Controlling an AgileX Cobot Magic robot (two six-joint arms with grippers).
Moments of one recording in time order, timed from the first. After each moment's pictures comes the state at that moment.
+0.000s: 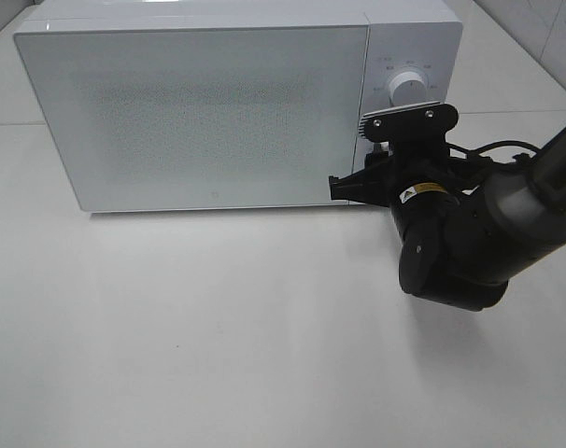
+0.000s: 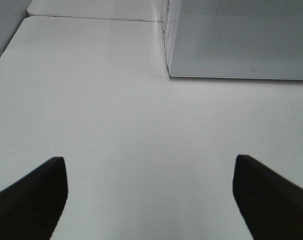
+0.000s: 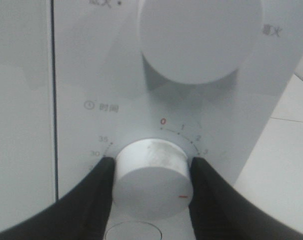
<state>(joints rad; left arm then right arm) 0.02 0.00 -0.52 -0.10 1.08 0.03 0.61 2.09 -0.76 0.71 -1.20 -0.41</state>
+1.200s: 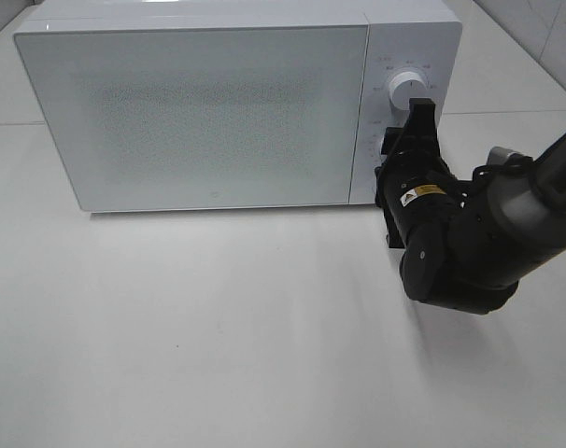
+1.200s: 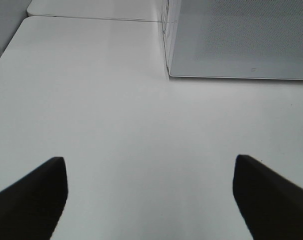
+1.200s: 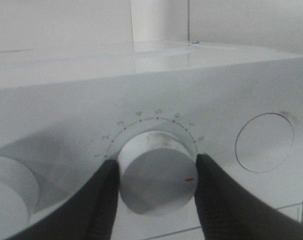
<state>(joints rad) 0.02 0.00 -0.52 -0.10 1.08 0.03 0.61 2.09 -0.75 0.67 -1.22 1.38</state>
